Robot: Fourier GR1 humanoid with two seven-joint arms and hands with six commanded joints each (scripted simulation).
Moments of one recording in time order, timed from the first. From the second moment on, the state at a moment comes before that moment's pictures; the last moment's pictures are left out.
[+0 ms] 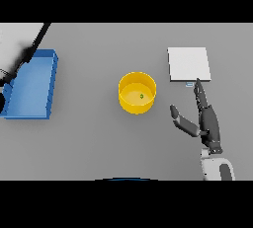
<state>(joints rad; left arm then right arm) -1.60 0.45 -0.83 -0.42 -0.76 -0.23 0.08 0.12 -0.04 0.10 -1.70 0.21 -0.06 -0.11</state>
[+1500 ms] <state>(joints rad) -0.55 0.81 -0.55 -1.14 0.04 0.51 0.61 0.12 -0.09 0.11 -1.67 0.25 -0.04 -0.15</state>
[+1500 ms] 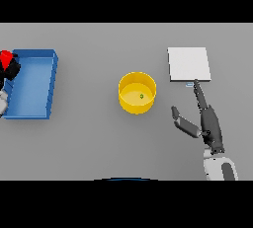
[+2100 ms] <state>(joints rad) -0.53 0.92 -0.61 -1.28 0.22 0.25 0.61 0.15 -0.08 0.13 -1.70 0.26 -0.05 -0.16</state>
